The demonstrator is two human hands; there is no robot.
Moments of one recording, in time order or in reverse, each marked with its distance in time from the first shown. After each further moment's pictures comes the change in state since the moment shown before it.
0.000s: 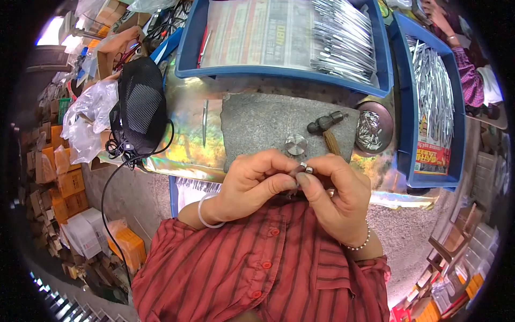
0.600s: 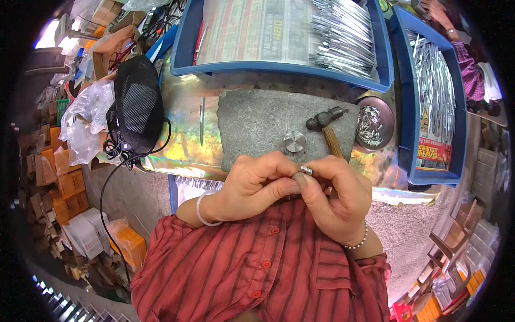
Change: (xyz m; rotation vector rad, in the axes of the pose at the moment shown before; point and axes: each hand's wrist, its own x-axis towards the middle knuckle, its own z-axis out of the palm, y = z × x) left_hand 0.006 0.005 0.000 0.260 -0.068 0.099; right_hand -0.002 0.006 0.005 -0.042 0.065 -0.125
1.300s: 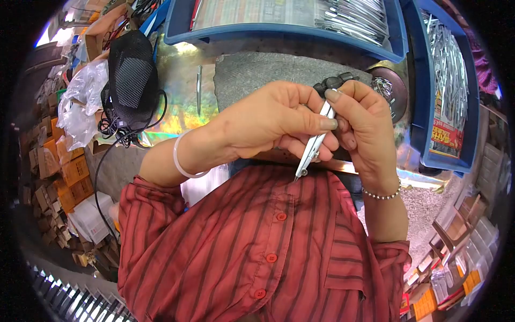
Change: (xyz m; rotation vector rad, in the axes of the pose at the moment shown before) left_hand 0.051 0.000 -0.009 -0.744 -0.171 -0.735; right_hand 0.033 0.041 -0.014 0.630 0.002 0.726
